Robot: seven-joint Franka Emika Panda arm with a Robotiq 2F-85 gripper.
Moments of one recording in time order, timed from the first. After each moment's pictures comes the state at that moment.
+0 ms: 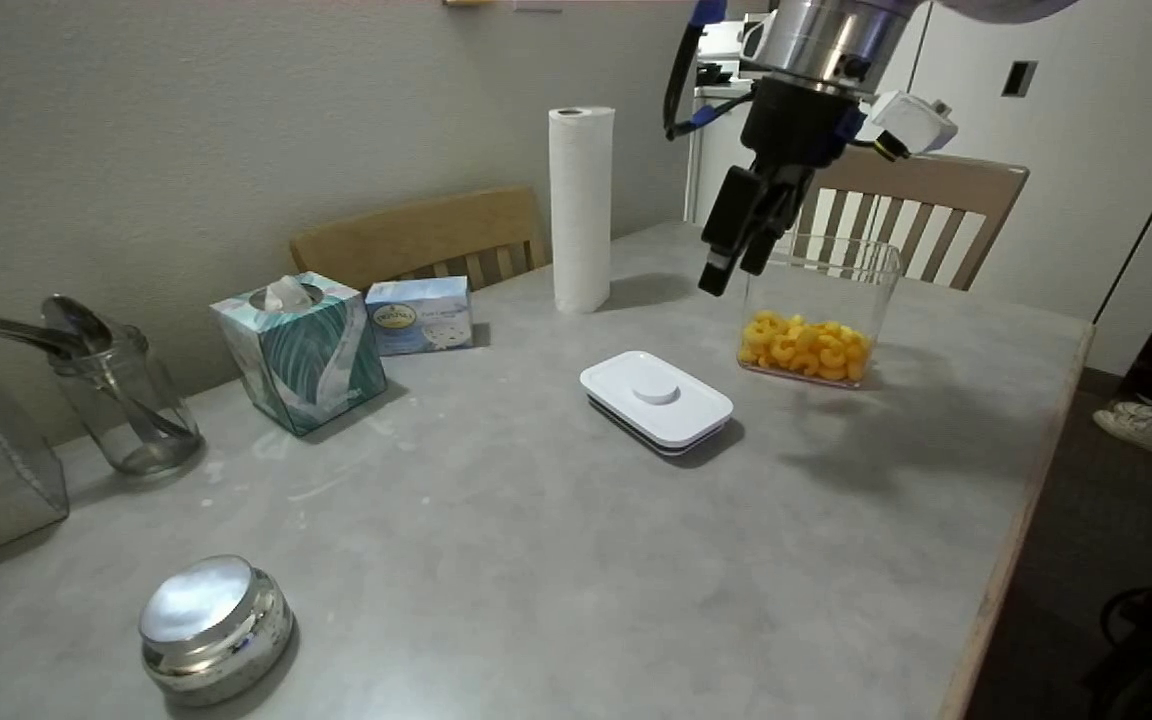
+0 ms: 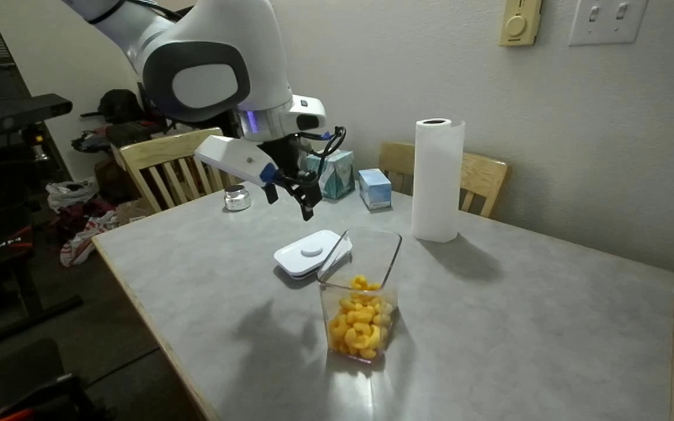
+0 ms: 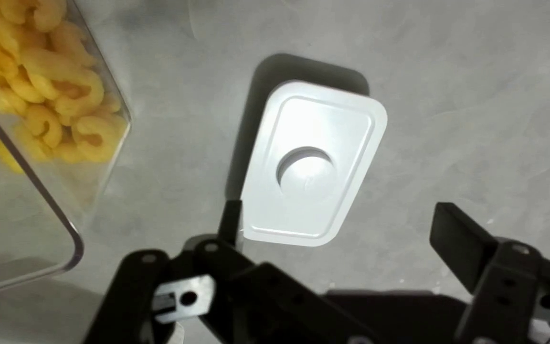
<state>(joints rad) -0.01 0.19 0.01 -2.26 0.30 2.63 -0.40</state>
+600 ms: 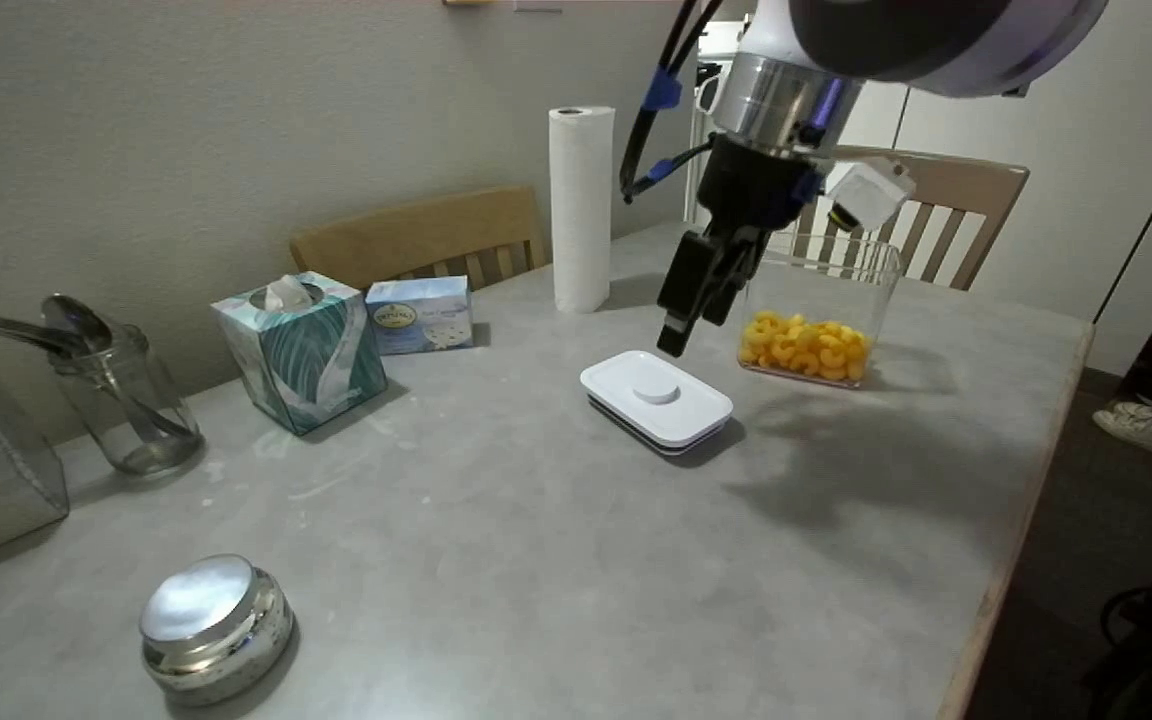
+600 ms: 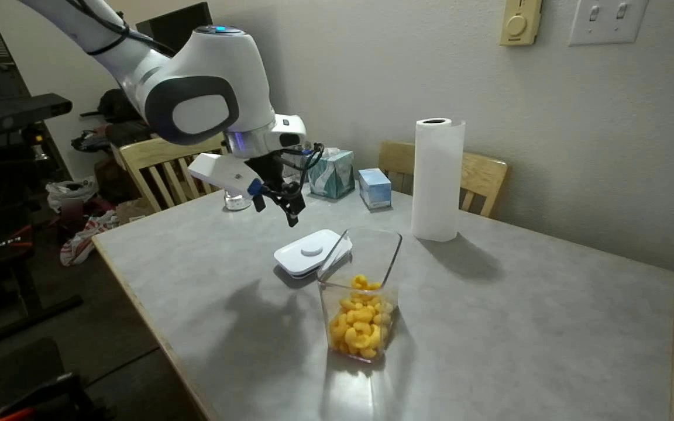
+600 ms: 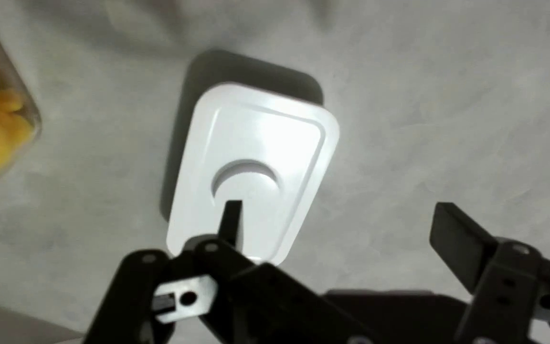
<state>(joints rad) 0.01 0.27 0.09 -2.26 0.27 2.74 -0.33</state>
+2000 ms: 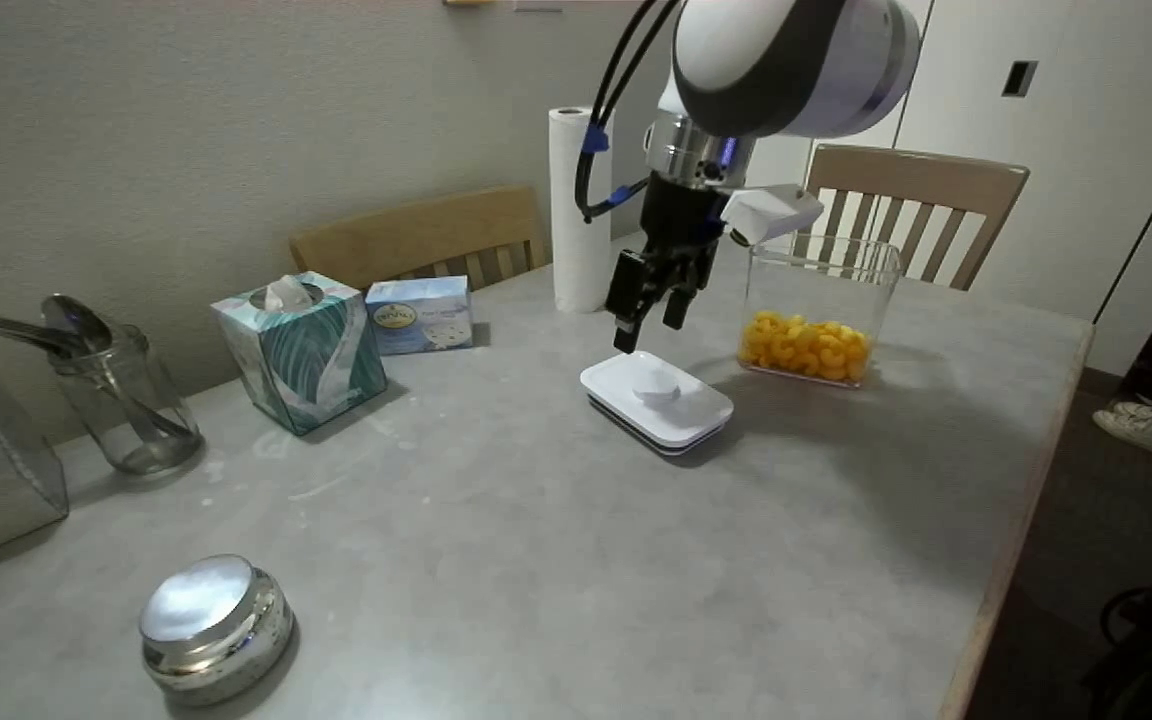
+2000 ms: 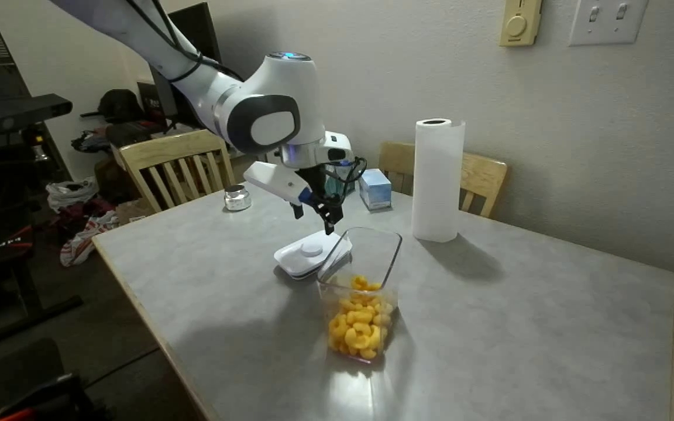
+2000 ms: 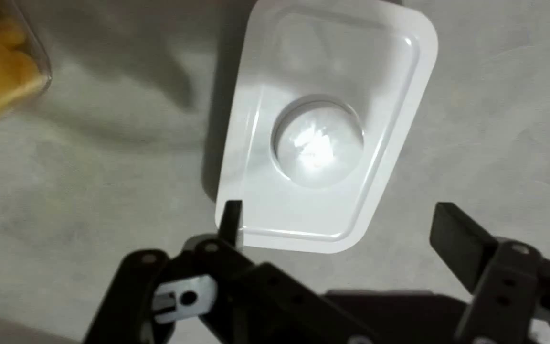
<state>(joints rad) -0.05 0.53 0.08 -1.93 0.17 2.61 -0.22</state>
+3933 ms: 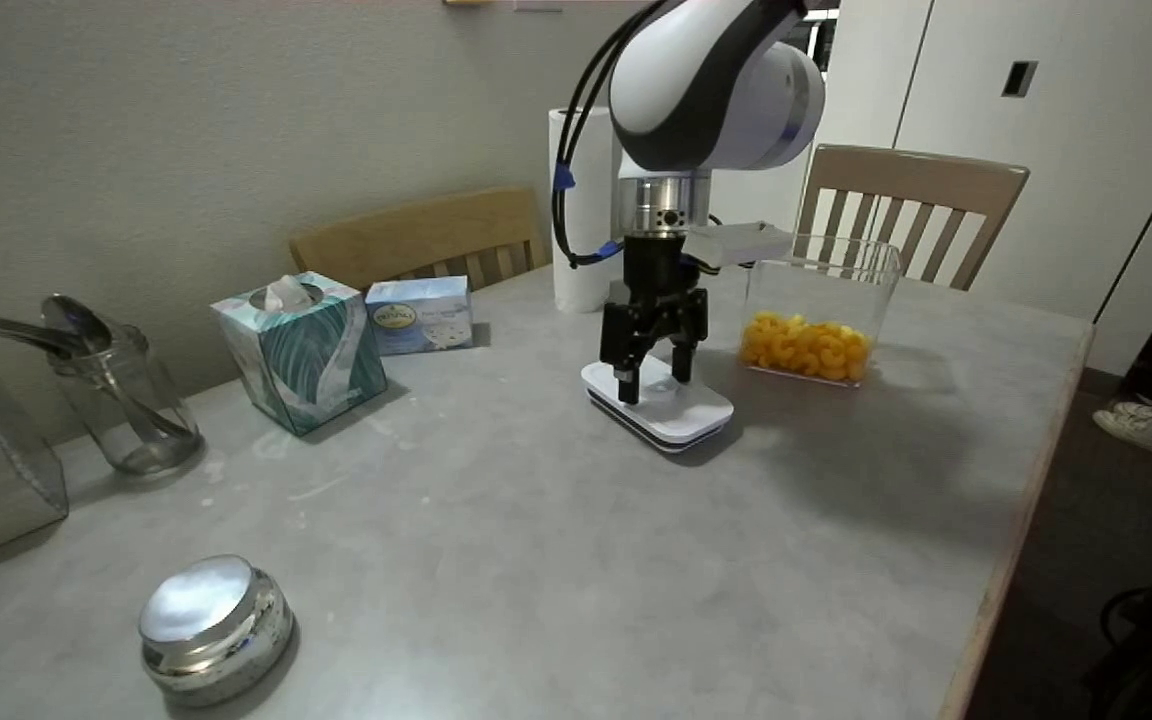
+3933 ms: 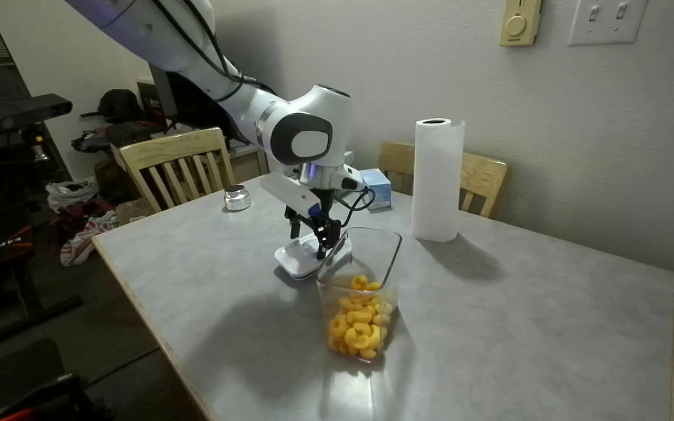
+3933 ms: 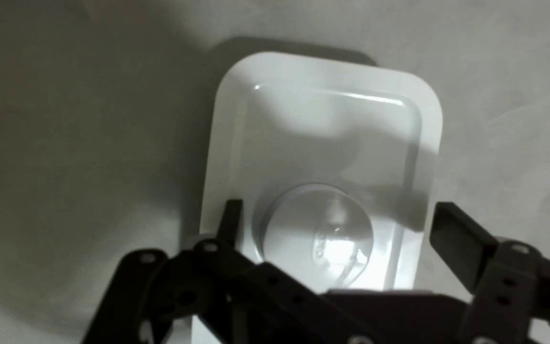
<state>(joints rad) -0.06 0.74 0.09 -1.66 0.16 2.24 -0.13</state>
